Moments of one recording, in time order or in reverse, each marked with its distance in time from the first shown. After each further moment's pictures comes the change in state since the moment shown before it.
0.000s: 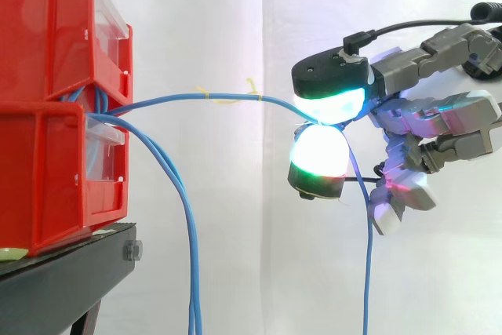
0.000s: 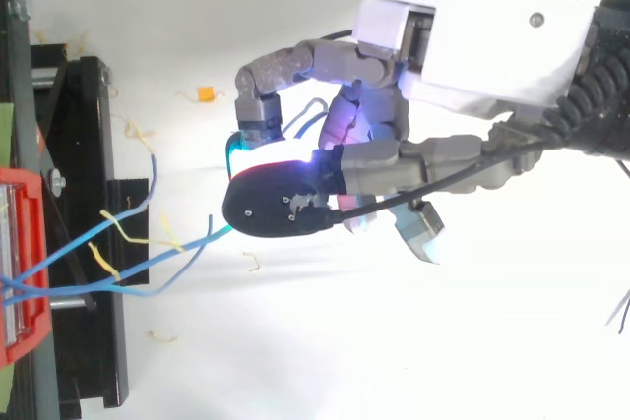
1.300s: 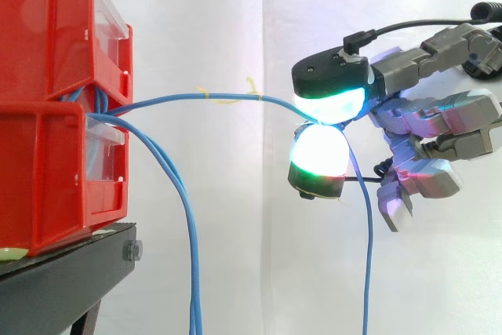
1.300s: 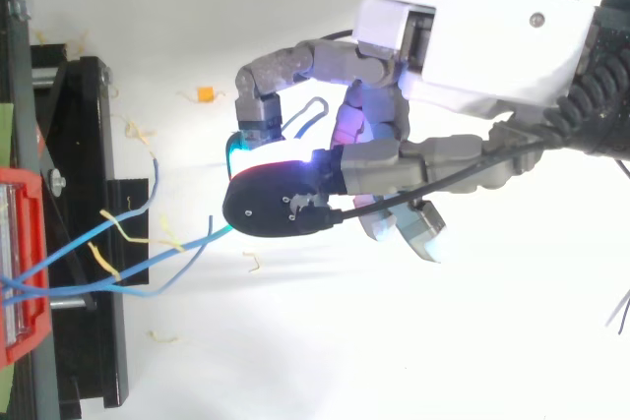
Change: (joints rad) arm 0.000 0.000 0.000 0.000 0.001 0.000
